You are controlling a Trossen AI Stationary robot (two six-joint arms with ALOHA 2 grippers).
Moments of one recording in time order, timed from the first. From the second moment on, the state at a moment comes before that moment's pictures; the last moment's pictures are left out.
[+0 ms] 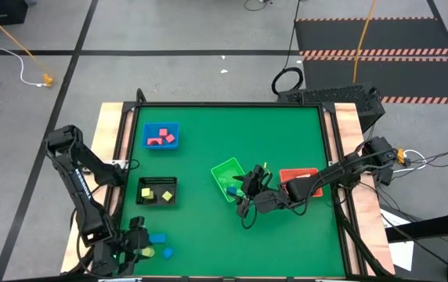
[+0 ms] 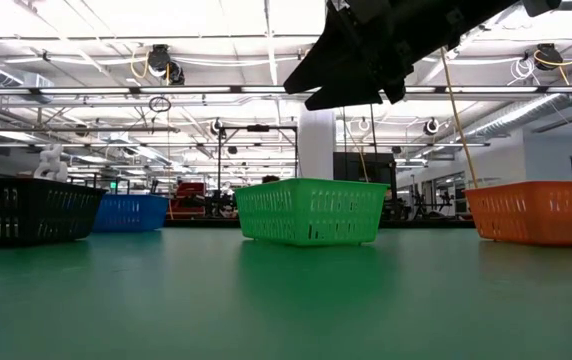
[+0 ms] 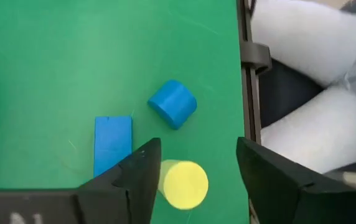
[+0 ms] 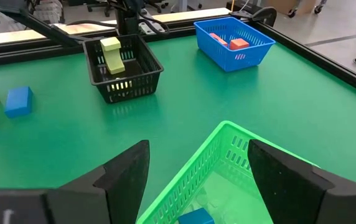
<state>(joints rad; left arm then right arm) -1.17 1.42 0.85 -0.49 -0.39 -1.14 0.36 1.64 0.90 0.19 0.68 0.40</state>
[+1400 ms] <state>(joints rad) -1.13 1.38 0.86 -0.57 -0.53 -1.06 0.36 1.64 0.90 0.19 0.68 0.40</state>
